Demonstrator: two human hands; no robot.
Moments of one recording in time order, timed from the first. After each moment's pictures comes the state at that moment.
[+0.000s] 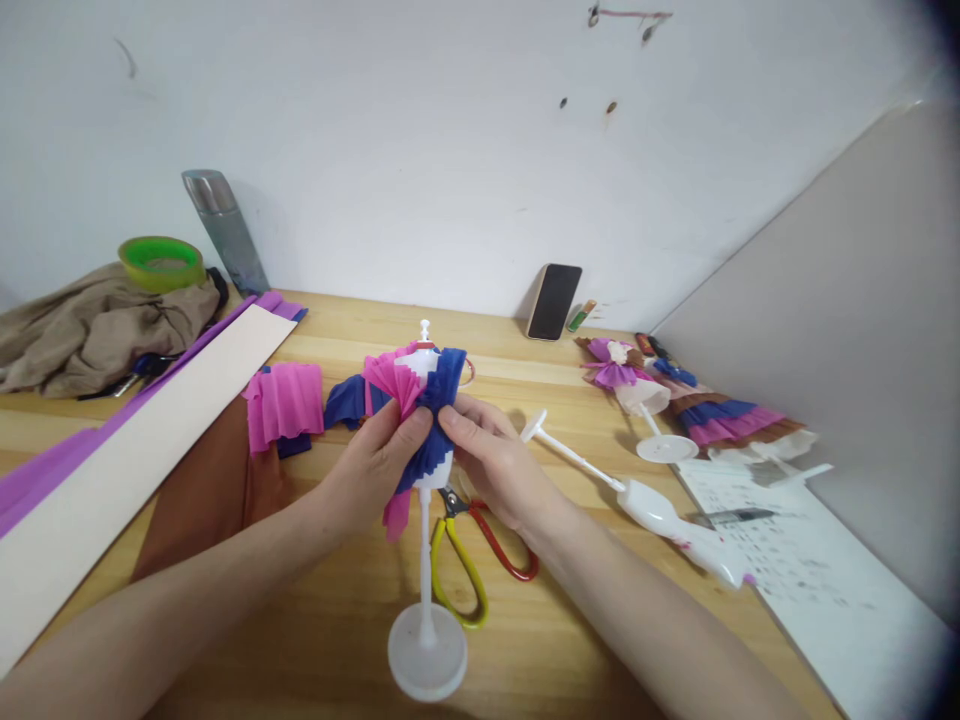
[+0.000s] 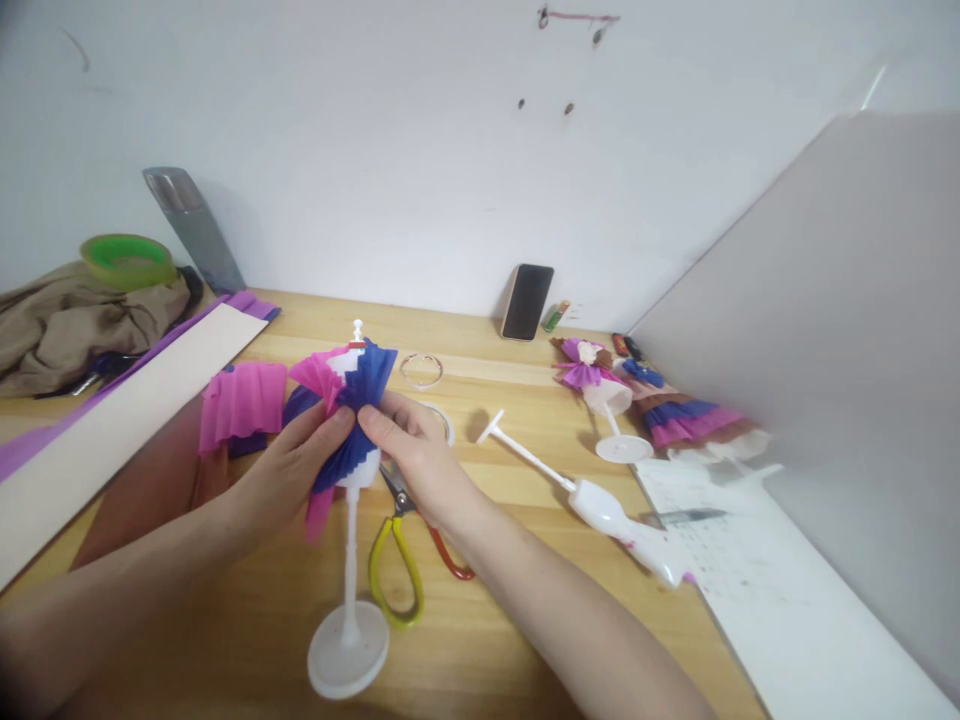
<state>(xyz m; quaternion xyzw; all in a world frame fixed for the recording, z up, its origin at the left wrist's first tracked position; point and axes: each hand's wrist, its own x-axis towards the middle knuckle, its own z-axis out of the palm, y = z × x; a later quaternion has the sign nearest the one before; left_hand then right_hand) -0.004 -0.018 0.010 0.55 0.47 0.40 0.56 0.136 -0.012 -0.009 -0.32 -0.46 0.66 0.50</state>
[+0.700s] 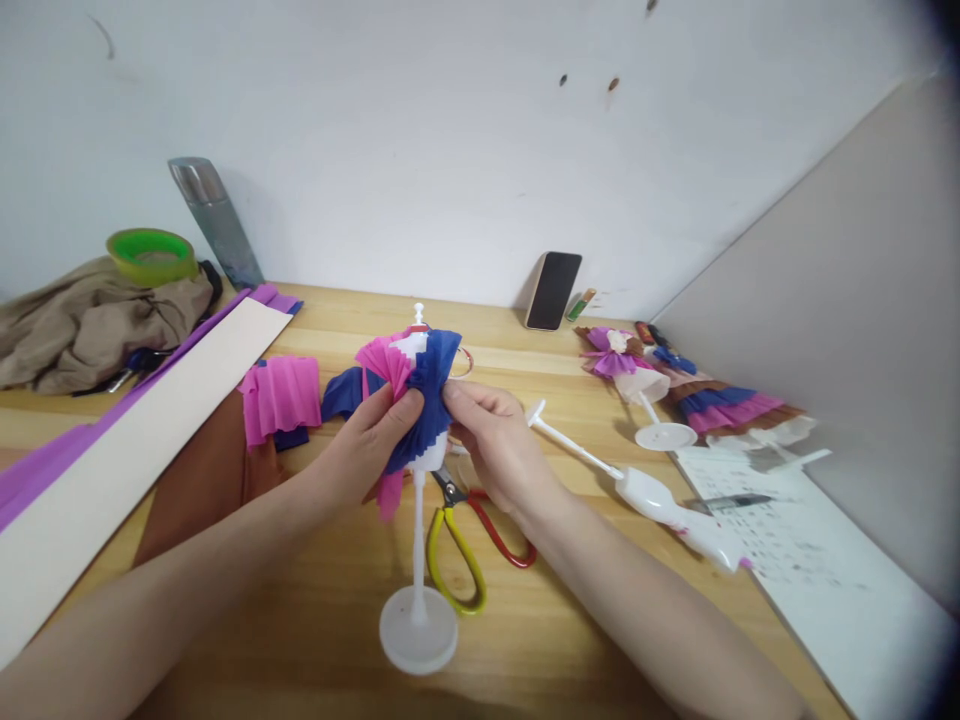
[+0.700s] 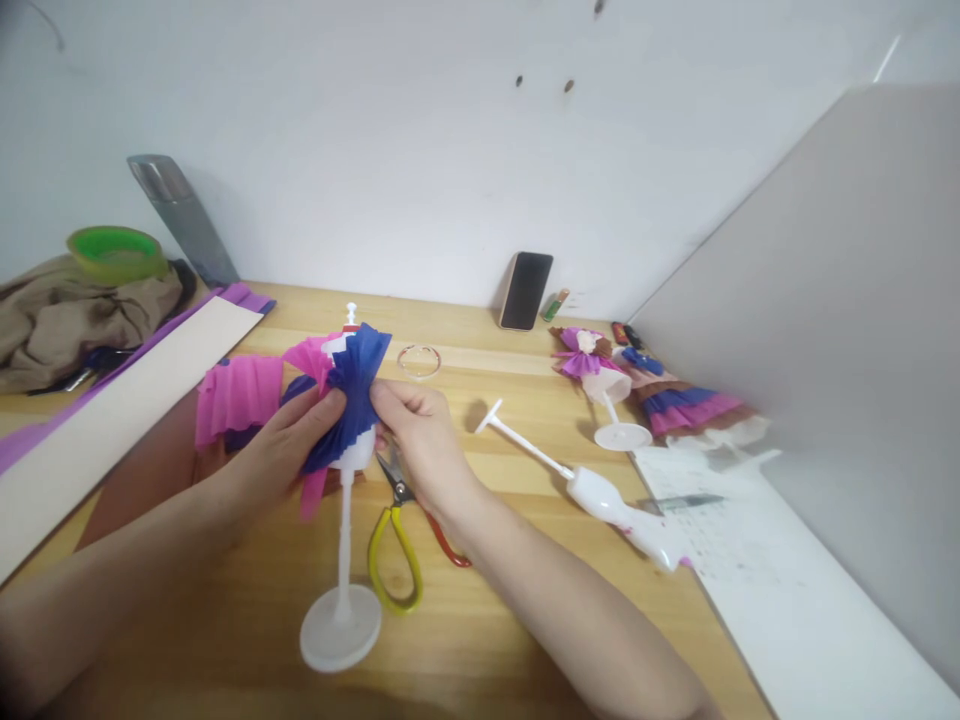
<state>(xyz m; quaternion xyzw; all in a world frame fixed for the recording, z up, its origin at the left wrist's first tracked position) -0.006 -0.011 0.006 0.50 0.45 0.40 0.62 0.134 -0.009 -0.008 -0.38 -0.43 0.61 0.54</state>
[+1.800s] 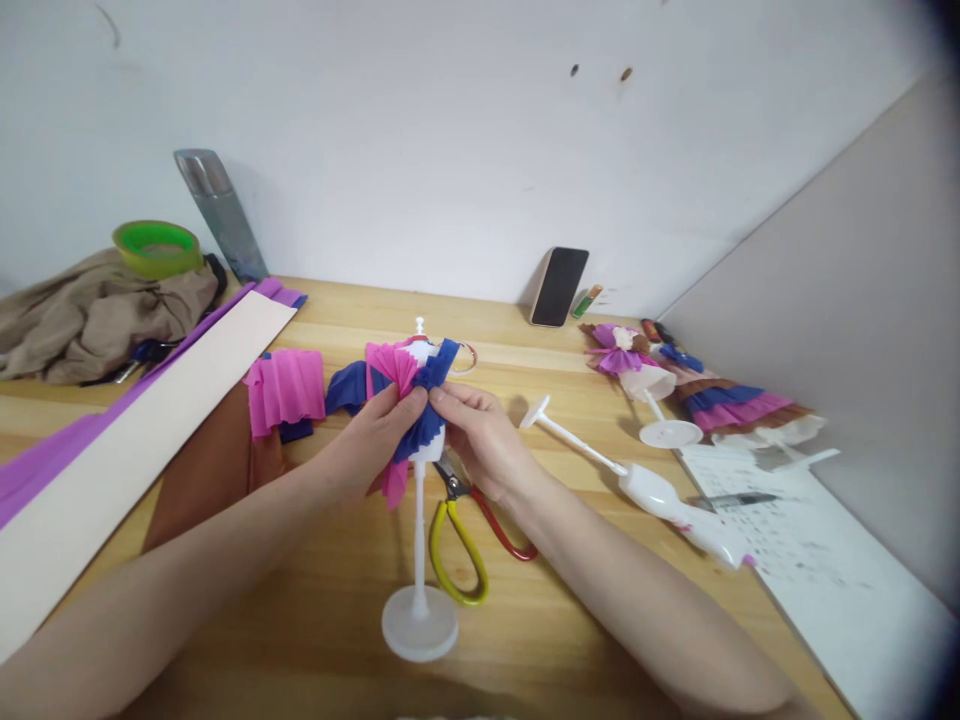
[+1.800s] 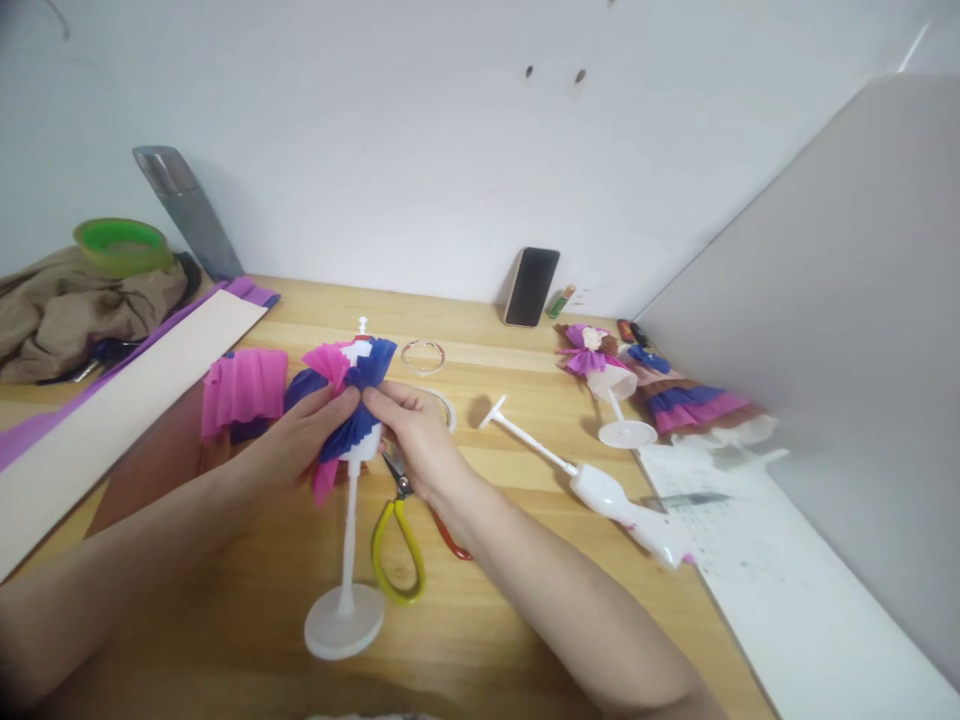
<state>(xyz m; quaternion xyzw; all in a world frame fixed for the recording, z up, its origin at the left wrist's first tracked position) -0.002 -0.007 0.001 0.46 0.48 0.37 0.65 0.128 -0.004 -0.024 -0.37 -0.36 0.69 0.51</state>
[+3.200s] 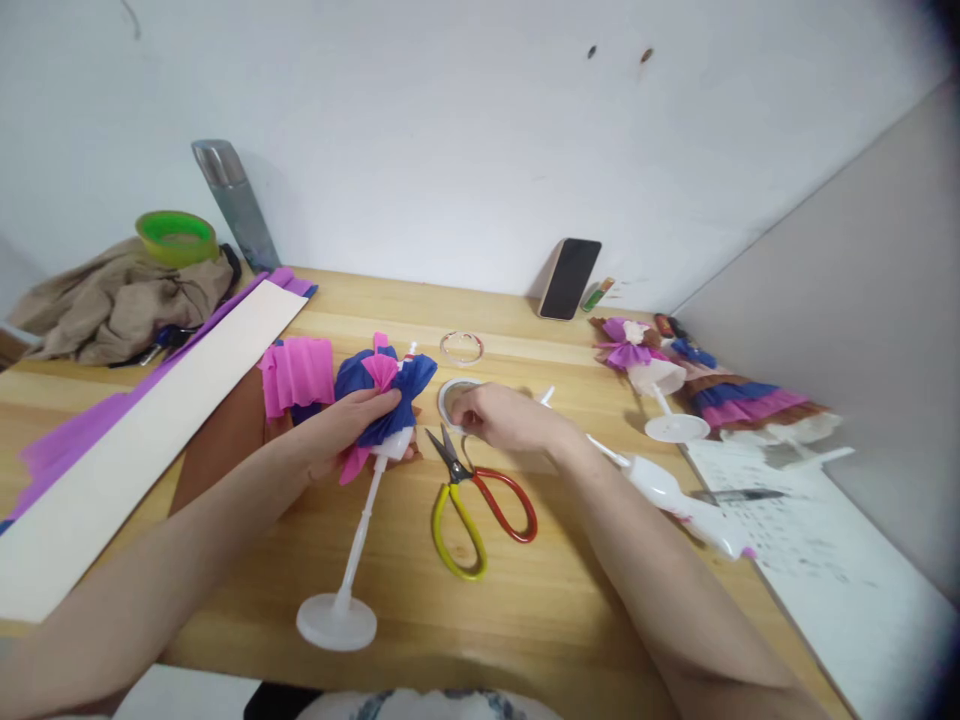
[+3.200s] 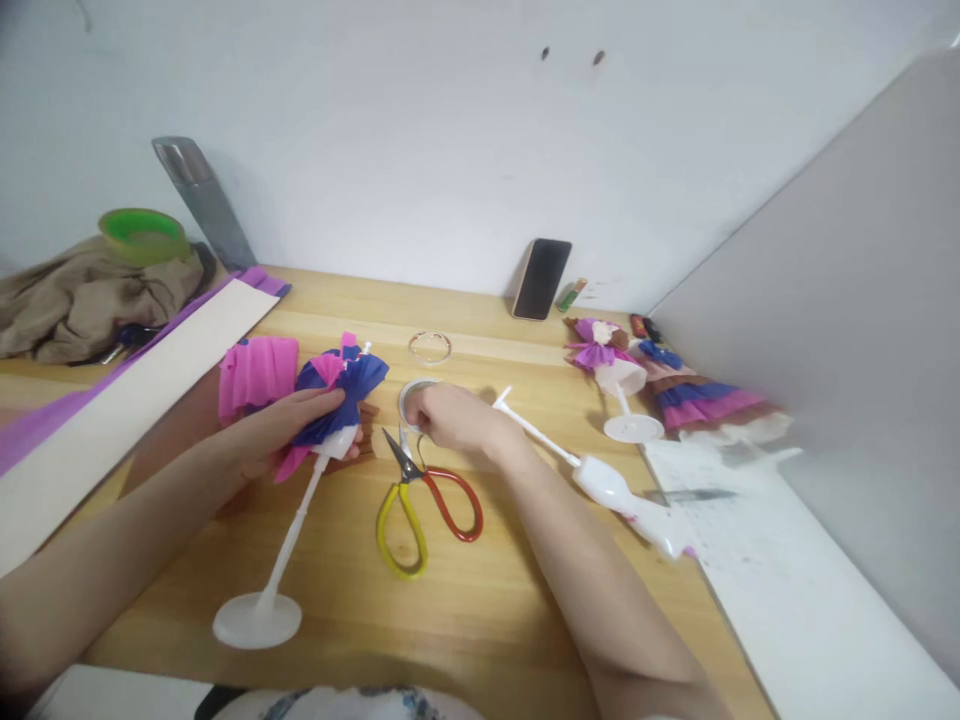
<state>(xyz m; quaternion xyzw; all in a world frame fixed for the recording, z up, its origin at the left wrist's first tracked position) -0.039 0.005 -0.022 0.39 0.48 0.29 0.73 0.188 0.032 -0.030 -0.45 -0.87 0.21 0.01</state>
